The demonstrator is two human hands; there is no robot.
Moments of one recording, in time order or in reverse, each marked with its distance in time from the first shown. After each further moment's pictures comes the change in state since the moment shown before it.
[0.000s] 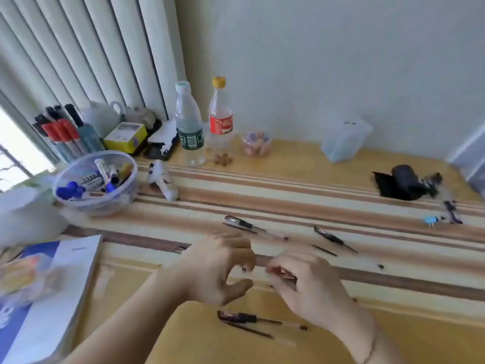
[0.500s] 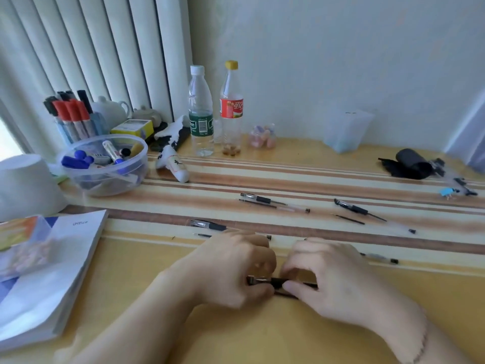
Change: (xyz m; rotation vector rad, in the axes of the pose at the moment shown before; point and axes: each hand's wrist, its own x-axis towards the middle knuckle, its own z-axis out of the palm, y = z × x) left_hand -0.054 -0.010 0.066 0.086 0.044 0.125; right_hand -0.037 -0.013 0.062 -0.360 -0.060 -0.057
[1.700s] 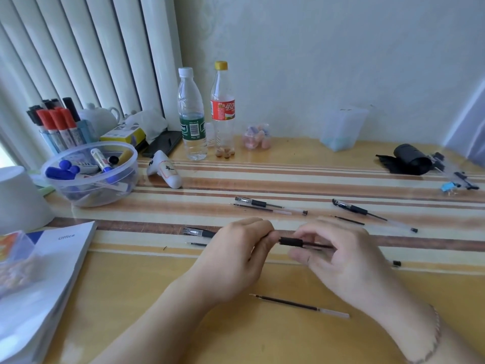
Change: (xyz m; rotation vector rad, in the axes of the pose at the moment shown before) left_hand 0.025 -0.001 0.010 -0.270 0.387 -0.155; right_hand 0.006 0.016 -0.005 0.370 0.390 0.155
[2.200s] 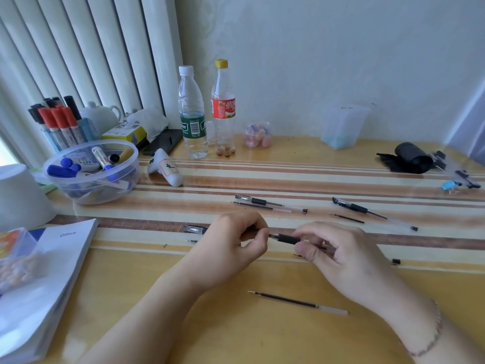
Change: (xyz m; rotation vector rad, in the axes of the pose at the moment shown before) left_hand 0.002 -0.002 -0.009 -0.149 -0.010 -0.154; right_hand -0.001 0.007 -0.003 -0.039 -0.084 0.012
